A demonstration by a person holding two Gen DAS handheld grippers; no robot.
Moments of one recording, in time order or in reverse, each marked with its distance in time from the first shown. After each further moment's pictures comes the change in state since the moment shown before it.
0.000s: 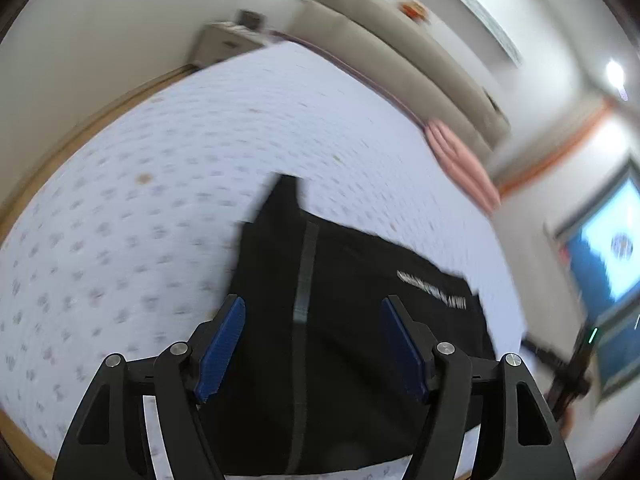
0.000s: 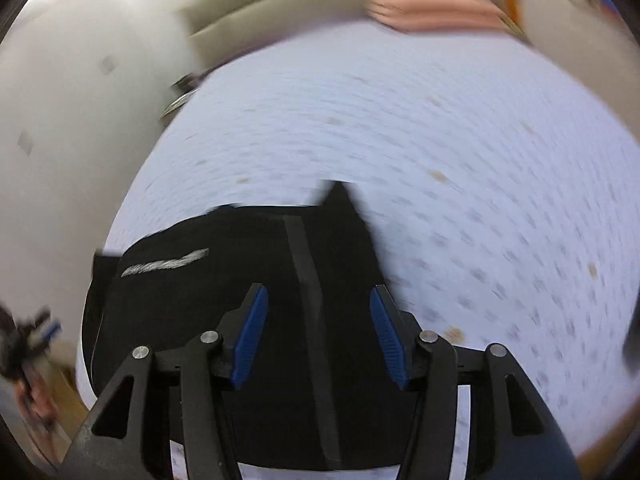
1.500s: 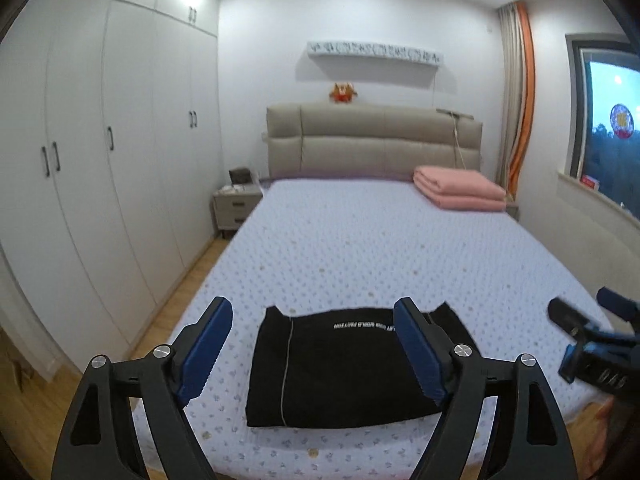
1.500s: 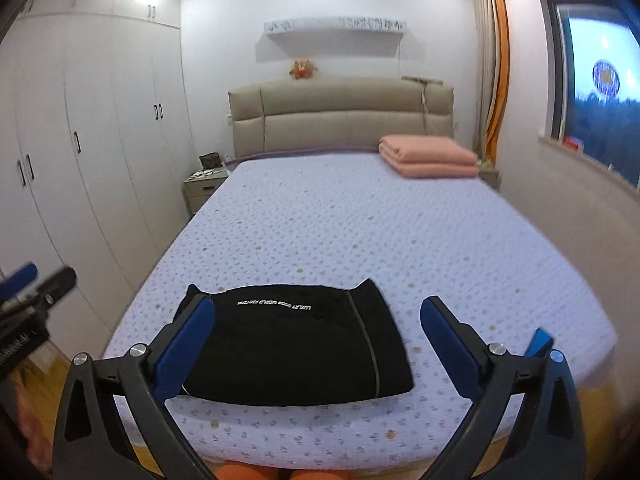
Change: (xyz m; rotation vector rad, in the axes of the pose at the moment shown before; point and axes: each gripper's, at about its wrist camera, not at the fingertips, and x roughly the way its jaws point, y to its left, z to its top) left arm -0.315 -0.253 -0.083 0.414 -0.419 0.303; right arm -0.322 0.189 -0.082 -0.129 -0.405 -0.202
